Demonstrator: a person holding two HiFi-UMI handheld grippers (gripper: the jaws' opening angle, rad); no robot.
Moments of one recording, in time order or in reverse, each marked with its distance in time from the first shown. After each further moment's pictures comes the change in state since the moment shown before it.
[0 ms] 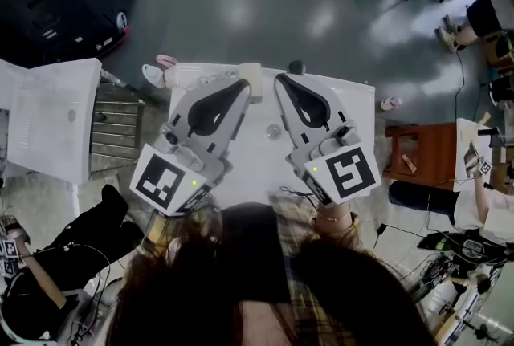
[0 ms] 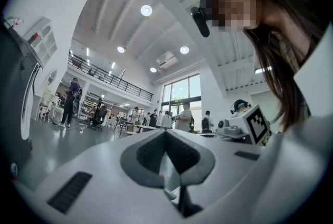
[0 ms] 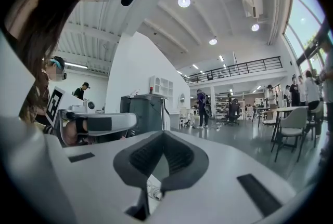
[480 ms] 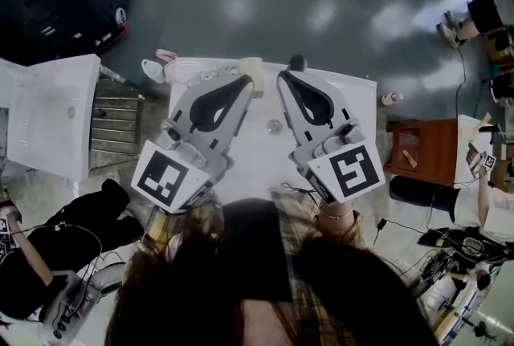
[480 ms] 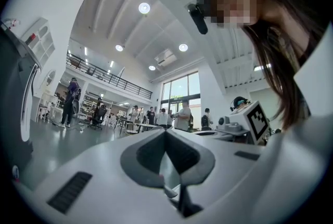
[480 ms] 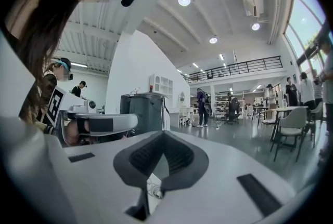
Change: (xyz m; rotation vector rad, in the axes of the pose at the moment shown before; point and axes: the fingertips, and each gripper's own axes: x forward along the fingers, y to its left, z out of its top) left arm 0.001 0.003 -0.001 0.032 -0.010 -0.010; right arm 0.002 0.003 -0.004 -0.003 0.023 0.004
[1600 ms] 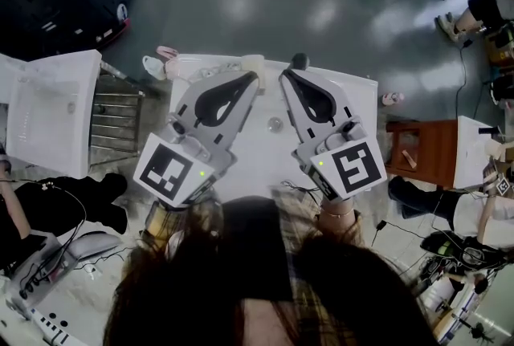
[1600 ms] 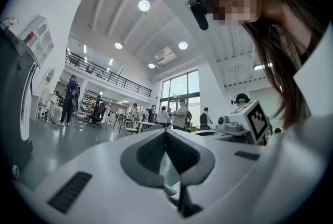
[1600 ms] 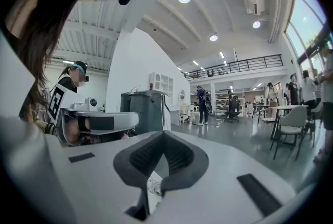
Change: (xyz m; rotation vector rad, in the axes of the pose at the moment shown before) left arm 0.004 -0.002 -0.013 -0.043 0.093 -0.009; right arm 0.002 -0.002 -0.006 0.005 0.026 0.006
